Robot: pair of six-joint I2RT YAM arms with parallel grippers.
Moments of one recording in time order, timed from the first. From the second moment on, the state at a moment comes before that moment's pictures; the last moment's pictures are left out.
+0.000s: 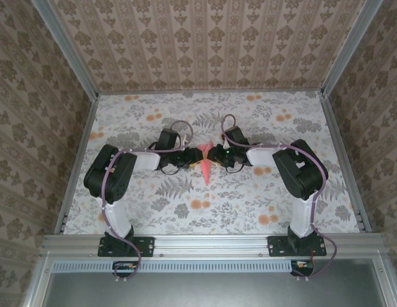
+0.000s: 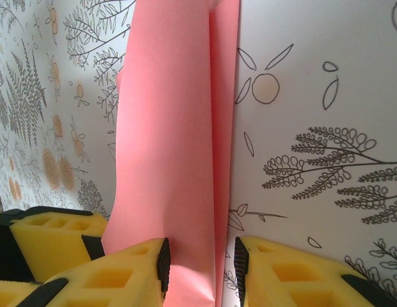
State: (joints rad) left arm -0.49 1.85 0.88 0.18 0.68 -0.77; right arm 0.49 1.94 1.03 0.02 -0.38 0.86
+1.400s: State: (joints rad) left arm -0.46 1.99 1.02 0.09 0.72 -0.54; right arm 0.42 1.91 1.12 -0.04 -0.42 0.90
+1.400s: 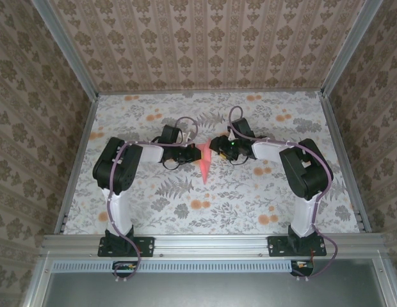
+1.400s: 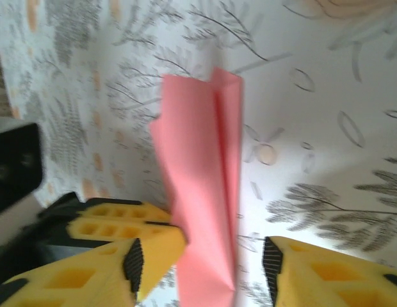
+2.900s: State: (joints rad) left arm -0.43 1.99 1.02 0.07 0.73 -0.51; right arm 0.45 2.17 1.47 -0.23 -0.44 0.91
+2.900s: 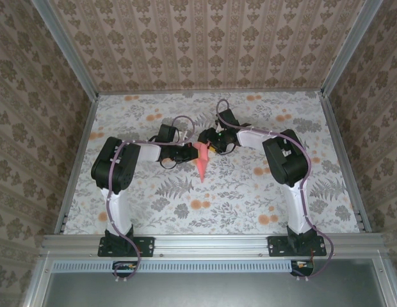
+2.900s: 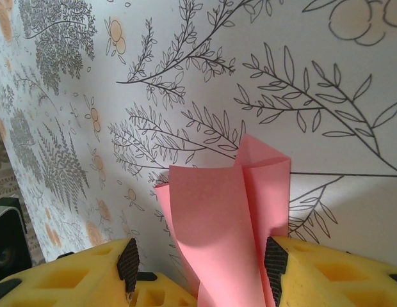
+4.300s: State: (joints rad) left arm -0.41 2.00 1.08 0.01 0.73 -0.46; right arm 0.47 2.19 1.51 -0.28 -0.42 0.86
